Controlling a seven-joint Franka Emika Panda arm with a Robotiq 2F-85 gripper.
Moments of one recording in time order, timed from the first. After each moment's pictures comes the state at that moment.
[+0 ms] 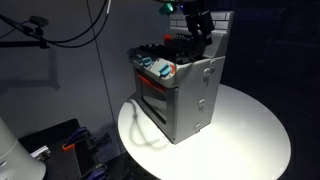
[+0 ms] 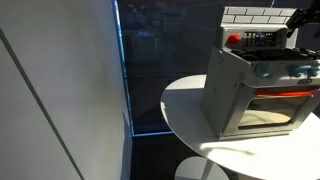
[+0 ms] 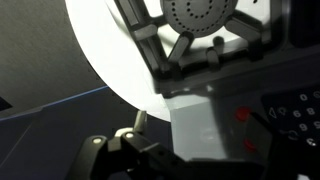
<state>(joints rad) -0.10 0.07 -0.06 -1.93 -0.24 2.34 0.49</state>
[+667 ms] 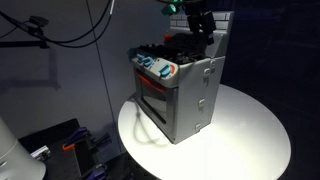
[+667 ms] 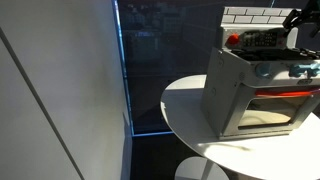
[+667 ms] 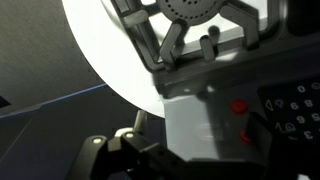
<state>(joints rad) -0.09 0.10 -0.07 -1.89 -0.24 2.34 0.49</state>
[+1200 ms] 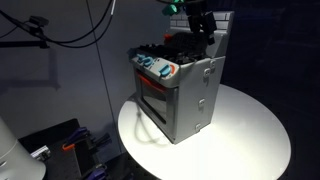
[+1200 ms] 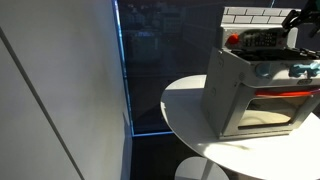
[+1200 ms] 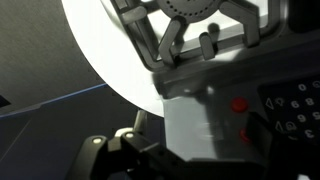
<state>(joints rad) -0.08 0.11 -0.08 -1.88 -0.24 2.34 0.49</state>
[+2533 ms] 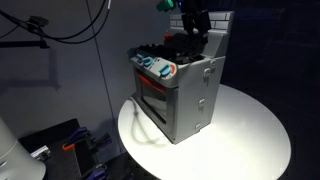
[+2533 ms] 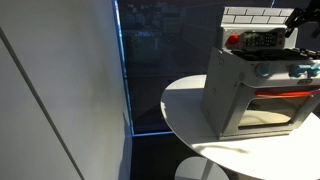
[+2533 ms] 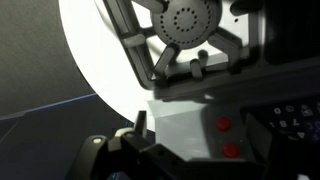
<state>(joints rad) -0.06 0.07 -0.08 -1.90 -0.15 2.26 0.37</state>
